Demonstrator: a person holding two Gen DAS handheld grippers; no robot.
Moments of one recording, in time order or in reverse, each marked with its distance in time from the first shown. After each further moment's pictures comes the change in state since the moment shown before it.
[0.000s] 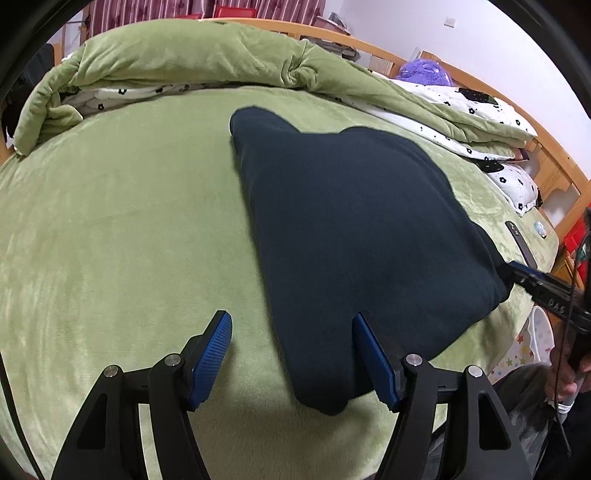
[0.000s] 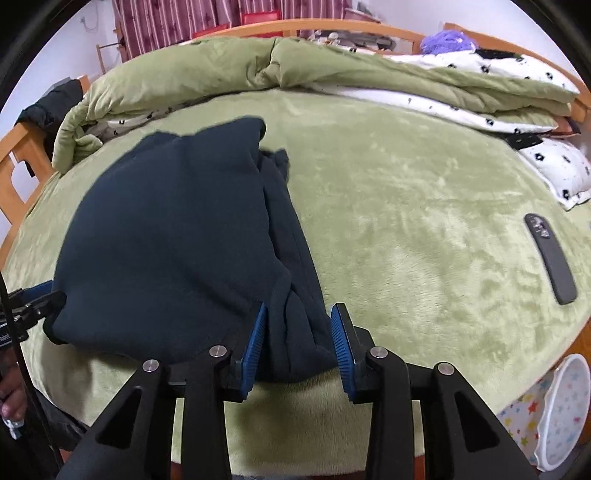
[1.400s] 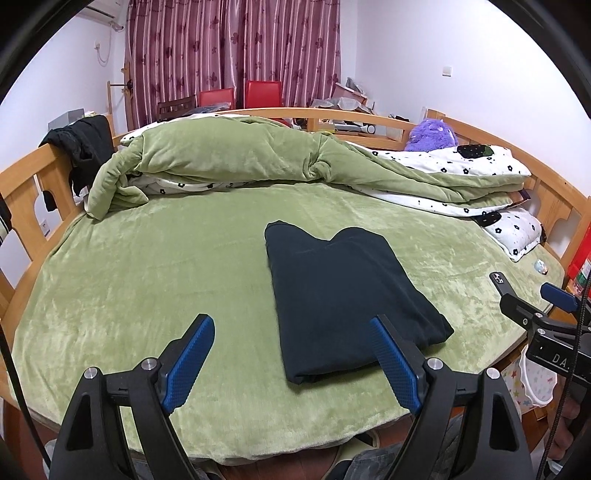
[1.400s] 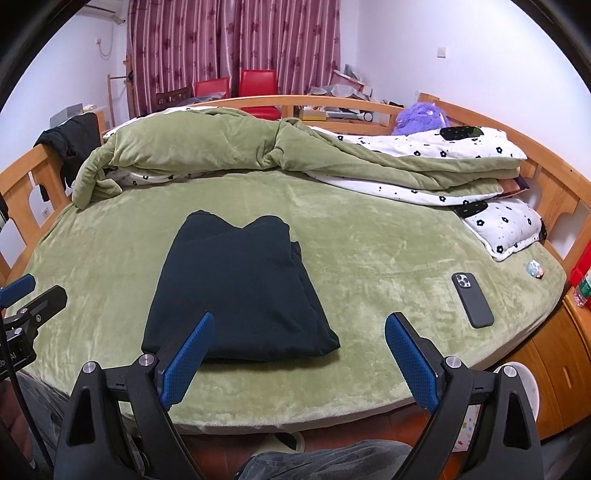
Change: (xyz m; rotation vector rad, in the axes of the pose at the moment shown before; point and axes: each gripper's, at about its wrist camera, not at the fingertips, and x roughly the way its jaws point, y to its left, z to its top) left arm -0.185 -0.064 0.008 0.009 -0.254 0.187; right arm -0.187 0.059 0.013 -0.030 -0.180 -0.084
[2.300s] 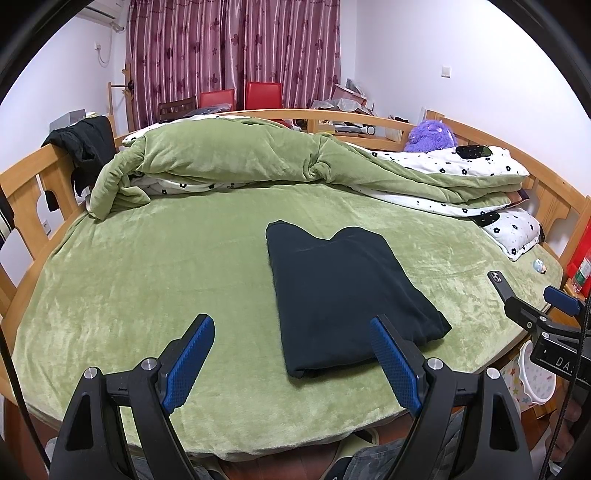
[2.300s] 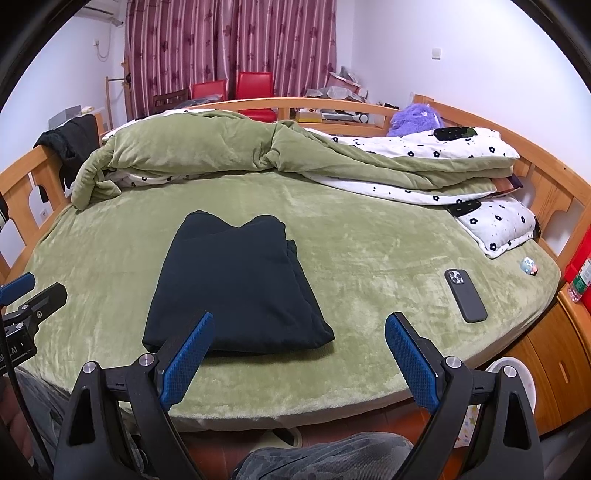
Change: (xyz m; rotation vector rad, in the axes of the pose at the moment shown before) left arm -0.007 0.001 -0.005 0.002 -0.003 0.003; right arm -0.009 -0.007 -0.007 0.010 -0.001 -0.007
